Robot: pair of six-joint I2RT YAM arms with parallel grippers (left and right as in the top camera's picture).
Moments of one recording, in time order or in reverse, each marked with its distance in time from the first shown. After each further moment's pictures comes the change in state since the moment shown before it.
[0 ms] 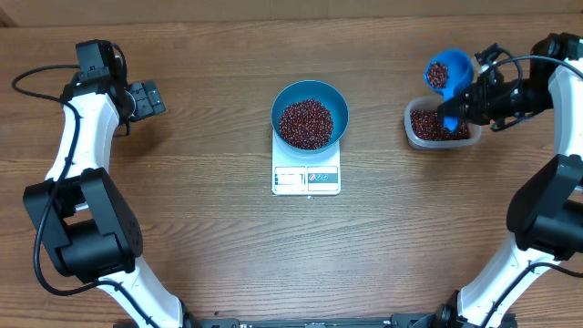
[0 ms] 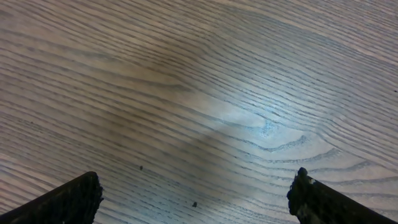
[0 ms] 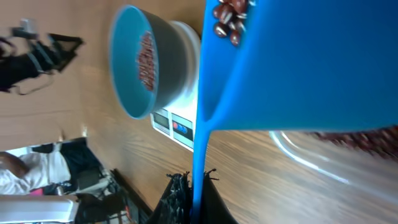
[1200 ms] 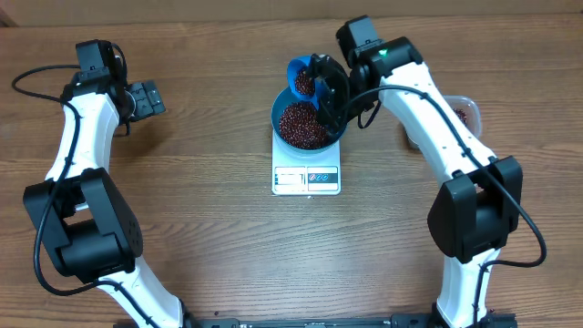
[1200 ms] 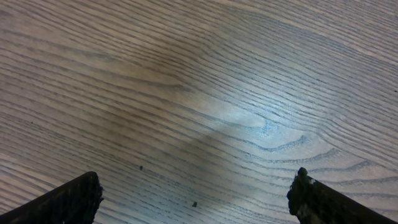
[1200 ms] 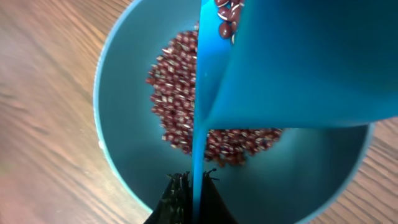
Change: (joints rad) left arm 0.000 0.000 0.000 0.000 0.000 0.000; right arm 0.705 0.000 0.000 0.407 0.531 0.163
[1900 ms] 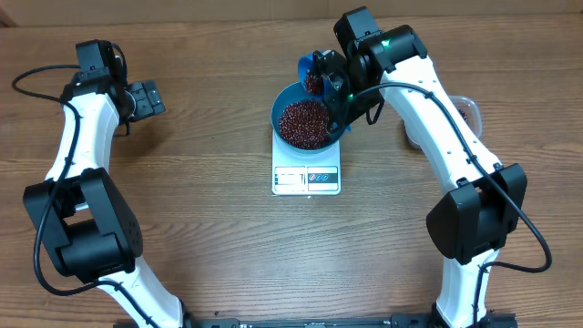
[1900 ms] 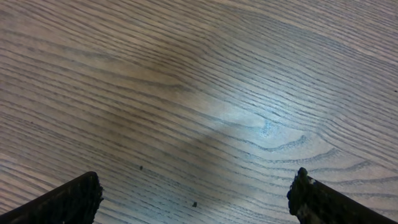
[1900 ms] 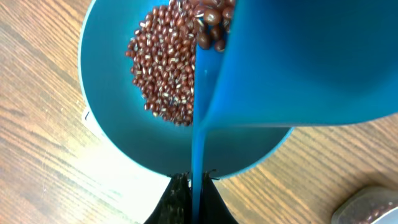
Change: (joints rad) left arm 0.000 0.000 0.000 0.000 0.000 0.000; right arm 0.013 -0.002 0.131 -0.183 0.143 -0.001
